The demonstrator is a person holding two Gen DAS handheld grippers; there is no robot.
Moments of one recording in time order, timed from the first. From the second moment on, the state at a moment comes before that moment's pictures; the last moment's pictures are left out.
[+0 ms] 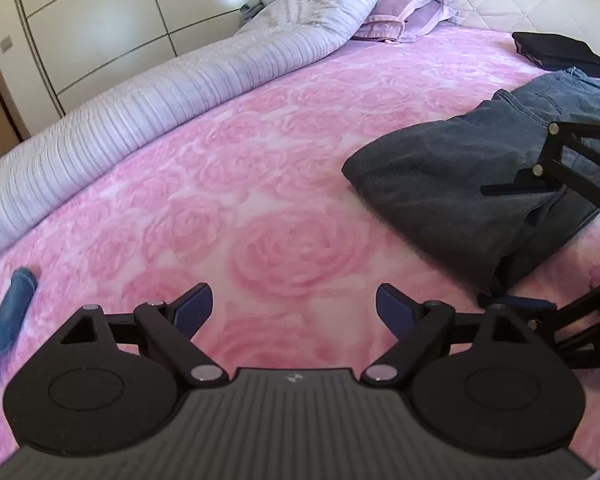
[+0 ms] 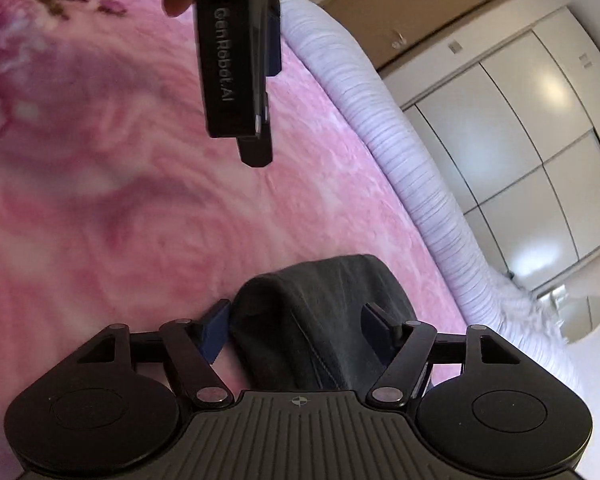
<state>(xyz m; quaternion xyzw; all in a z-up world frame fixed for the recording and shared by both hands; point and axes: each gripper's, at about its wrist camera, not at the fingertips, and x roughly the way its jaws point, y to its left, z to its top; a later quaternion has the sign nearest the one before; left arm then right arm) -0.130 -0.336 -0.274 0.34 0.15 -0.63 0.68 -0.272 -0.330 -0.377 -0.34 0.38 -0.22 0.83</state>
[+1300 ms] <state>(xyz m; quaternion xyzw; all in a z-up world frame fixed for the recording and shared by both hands) -0.209 -0.420 -0.296 0.55 -0.30 -0.66 0.41 -0.331 -0.333 -0.356 -0.32 0.32 -0.26 0.85</state>
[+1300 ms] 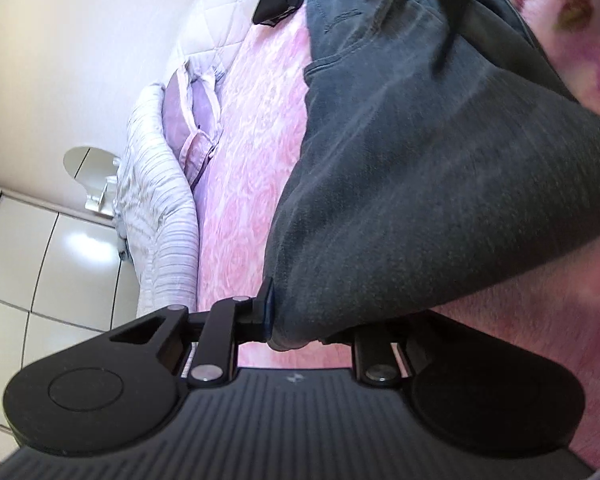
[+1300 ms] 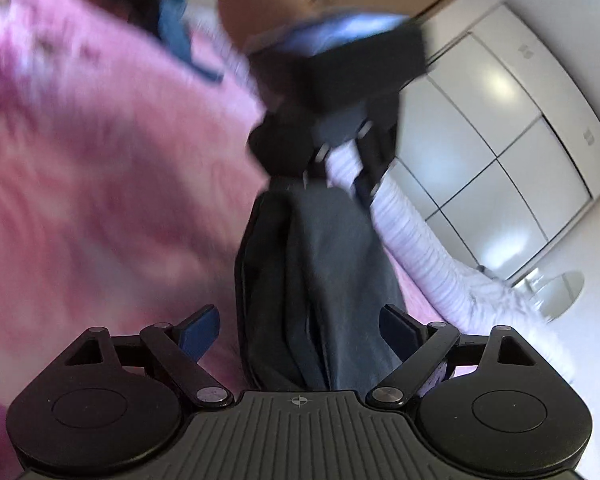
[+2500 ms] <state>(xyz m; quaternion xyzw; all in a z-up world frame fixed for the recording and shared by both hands) -0.238 -0.274 -0.154 0.33 -0.09 -0.70 0.62 -0.598 -0.455 -0.263 0.29 -0.04 -0.42 0.86</state>
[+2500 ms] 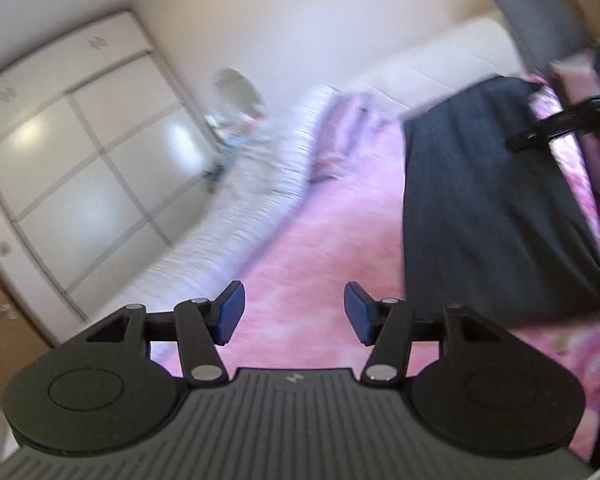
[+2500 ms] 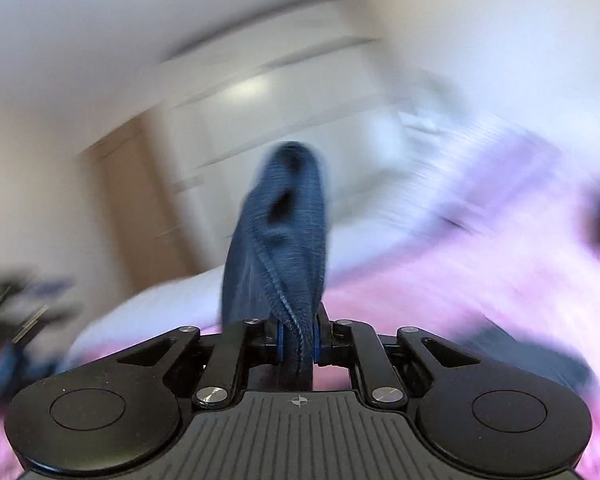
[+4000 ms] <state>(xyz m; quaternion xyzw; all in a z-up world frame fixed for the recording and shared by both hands) -0.461 -0.440 -0.282 0.34 0.11 -0.85 0.39 -0.625 -0.692 -0.245 0.37 0.26 -0.27 0.85</state>
